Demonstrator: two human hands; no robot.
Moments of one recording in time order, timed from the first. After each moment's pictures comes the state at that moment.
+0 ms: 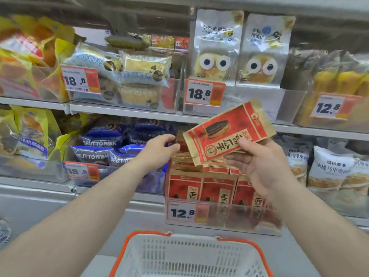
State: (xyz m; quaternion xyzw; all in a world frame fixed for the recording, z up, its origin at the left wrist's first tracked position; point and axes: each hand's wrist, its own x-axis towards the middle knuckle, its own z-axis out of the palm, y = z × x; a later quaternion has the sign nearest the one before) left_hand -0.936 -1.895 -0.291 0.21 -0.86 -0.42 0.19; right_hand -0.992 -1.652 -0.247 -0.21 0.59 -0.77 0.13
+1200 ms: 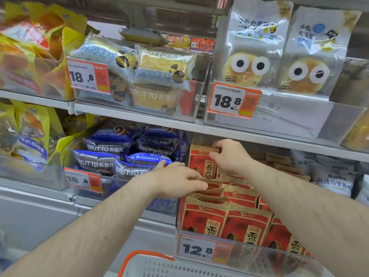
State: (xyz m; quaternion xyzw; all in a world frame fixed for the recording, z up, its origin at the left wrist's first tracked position) left_hand -0.944 -1.907 -0.294 0.11 -0.96 -0.24 -0.07; right_hand -1.095 -1.796 -0.269 -0.36 0.91 -0.22 -0.01
